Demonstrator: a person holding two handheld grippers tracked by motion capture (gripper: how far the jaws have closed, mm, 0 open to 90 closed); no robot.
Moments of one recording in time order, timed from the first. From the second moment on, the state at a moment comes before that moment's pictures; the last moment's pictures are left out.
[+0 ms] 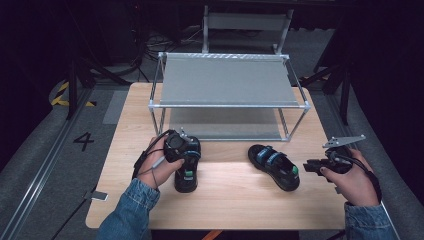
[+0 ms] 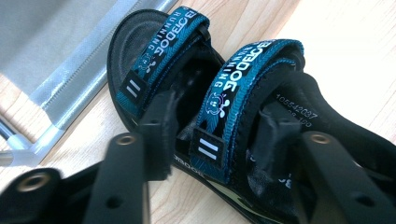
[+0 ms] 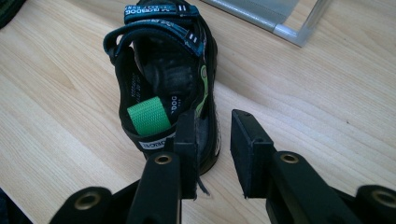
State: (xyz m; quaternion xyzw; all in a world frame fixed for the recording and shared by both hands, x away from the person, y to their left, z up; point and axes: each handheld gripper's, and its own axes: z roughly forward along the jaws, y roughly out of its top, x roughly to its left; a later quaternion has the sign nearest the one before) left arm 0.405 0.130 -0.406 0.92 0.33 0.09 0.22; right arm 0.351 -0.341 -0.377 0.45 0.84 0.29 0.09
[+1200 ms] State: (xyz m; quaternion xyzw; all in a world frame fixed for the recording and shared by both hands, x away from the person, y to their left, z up) left arm 0.386 0.121 -0.328 0.91 0.32 0.09 0.26; right arm 0.341 -0.352 -0.388 0.46 0.83 0.28 0.09
